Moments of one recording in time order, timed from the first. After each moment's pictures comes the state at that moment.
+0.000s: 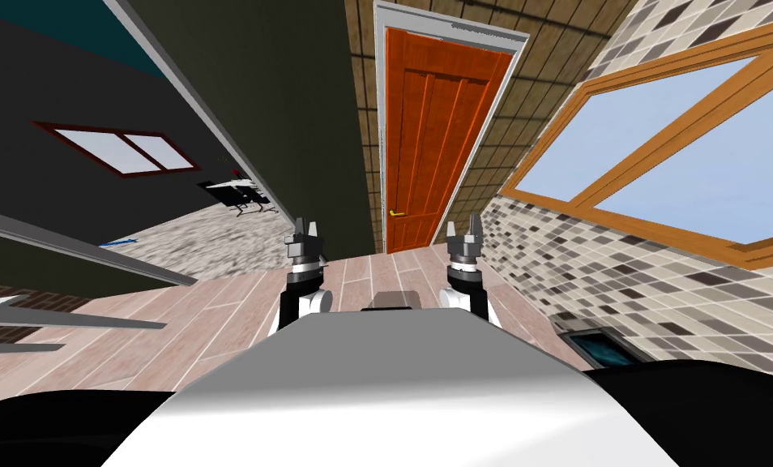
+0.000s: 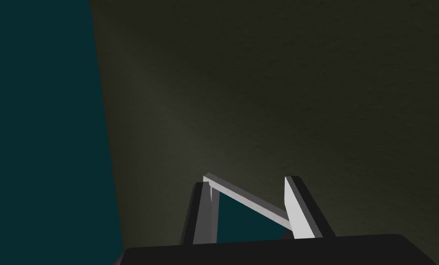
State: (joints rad) arm 0.46 -0.05 0.04 -2.23 -0.03 -0.56 -0.06
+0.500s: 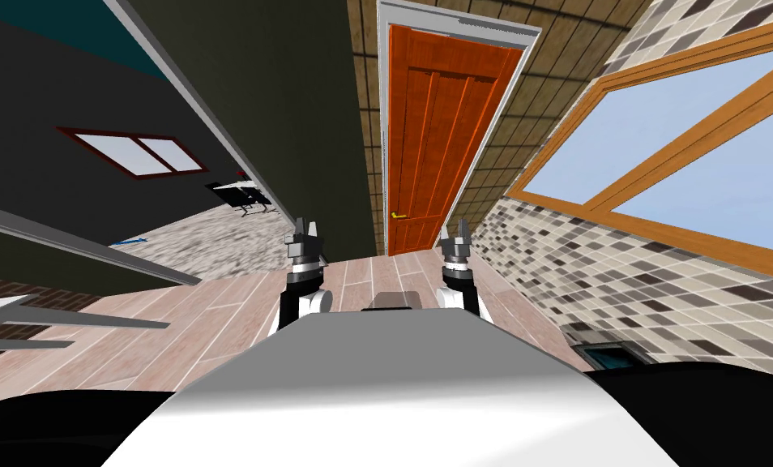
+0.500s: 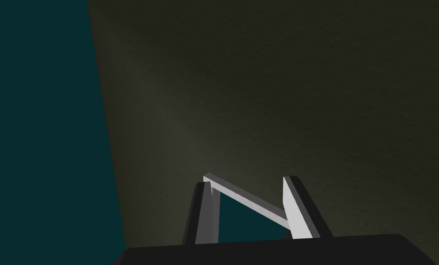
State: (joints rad) arm 0.42 -0.06 0.04 -2.11 -0.03 -0.57 -0.06
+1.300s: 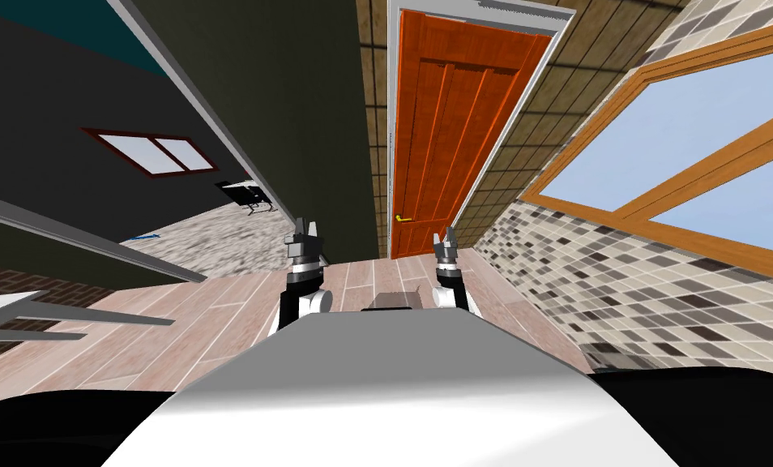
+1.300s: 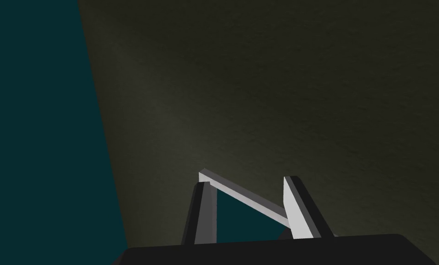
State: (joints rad) arm 0.33 -0.08 0.03 -1.88 -0.04 -0.62 -0.07
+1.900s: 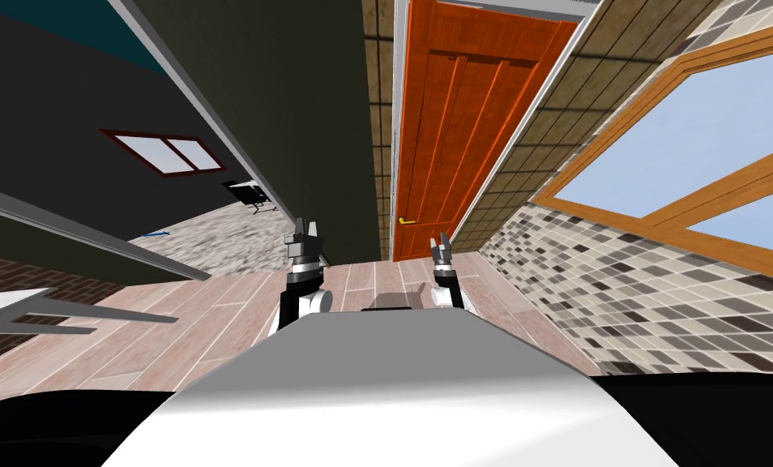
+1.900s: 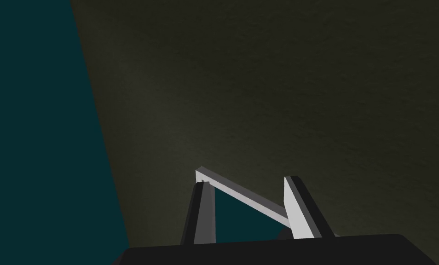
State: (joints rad) arm 0.27 -0.11 0.02 -1.70 -0.05 -0.65 -0.08
